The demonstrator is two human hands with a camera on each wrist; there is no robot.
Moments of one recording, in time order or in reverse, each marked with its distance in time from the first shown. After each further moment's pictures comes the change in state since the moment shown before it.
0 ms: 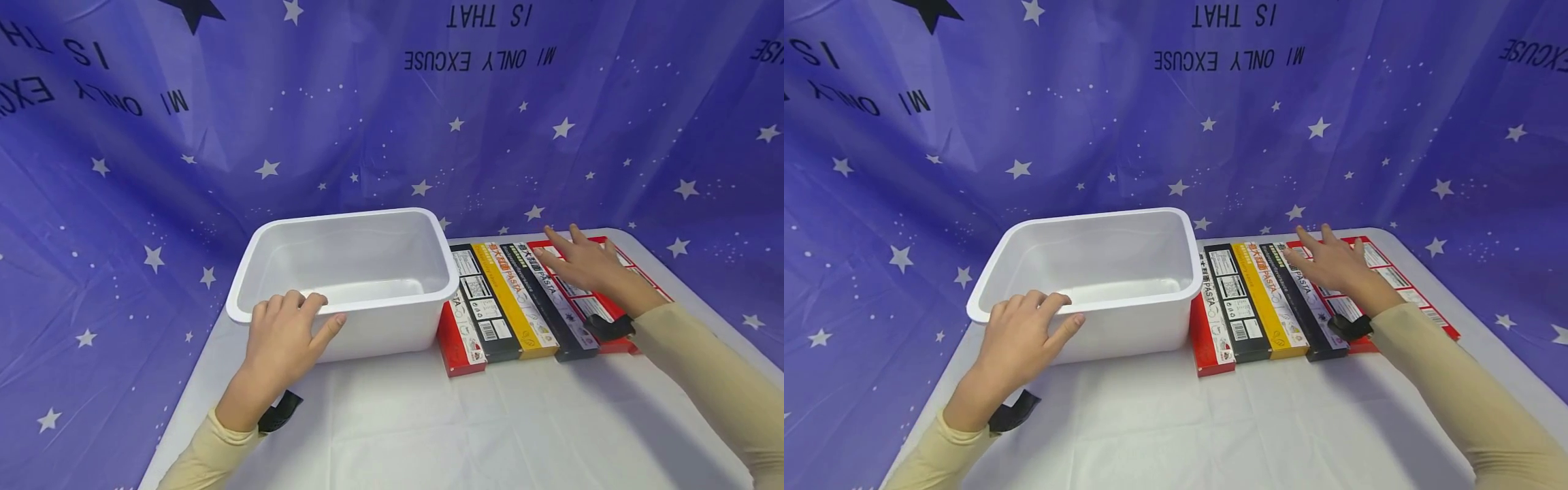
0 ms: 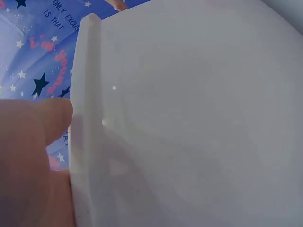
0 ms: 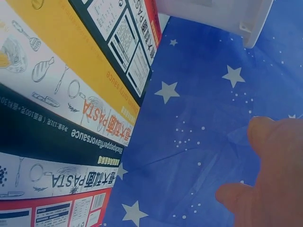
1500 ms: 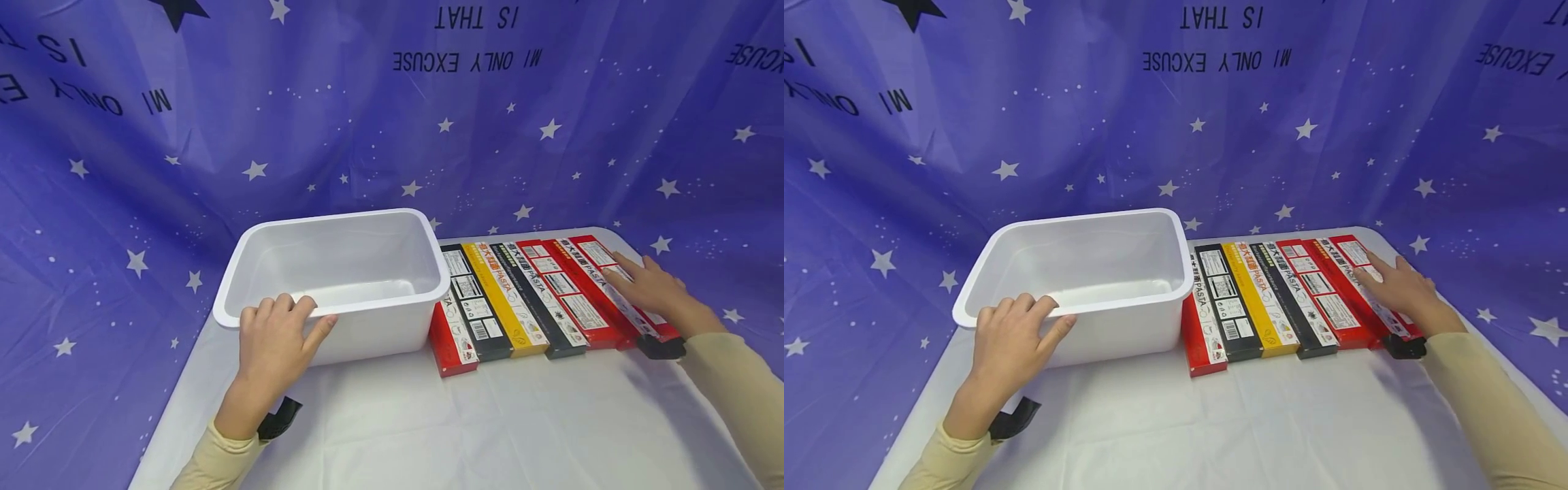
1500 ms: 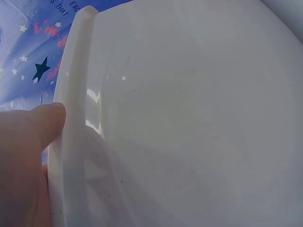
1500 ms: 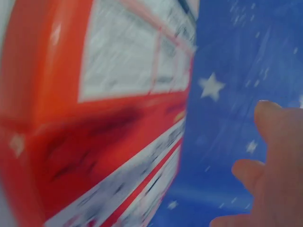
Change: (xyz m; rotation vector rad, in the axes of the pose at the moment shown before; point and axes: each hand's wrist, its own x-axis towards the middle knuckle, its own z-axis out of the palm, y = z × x) left_hand -0.002 -0.003 0.019 0.043 0.234 0.058; right_hand -0.026 0.149 0.035 0.059 -0.004 0.123
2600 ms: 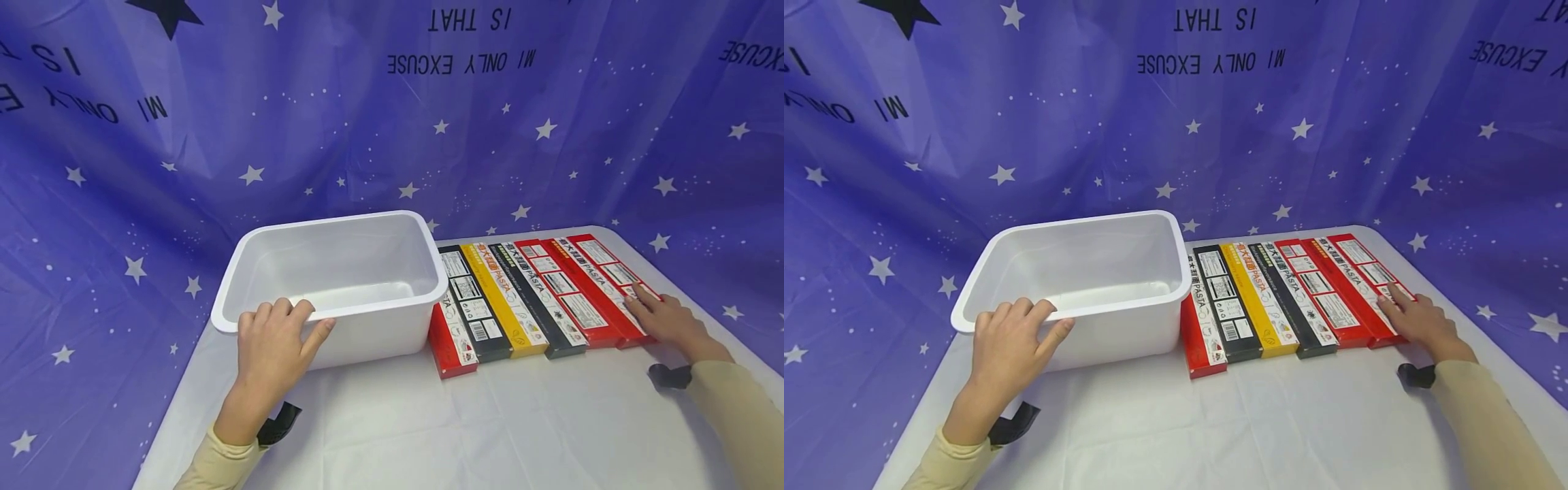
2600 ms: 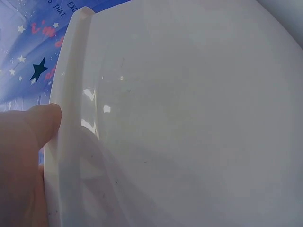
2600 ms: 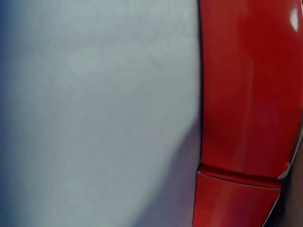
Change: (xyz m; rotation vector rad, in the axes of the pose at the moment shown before) left_hand -0.001 -0.002 0.004 -0.010 0.047 0.021; right_hand -0.016 0.072 0.063 0.108 -0.045 0.115
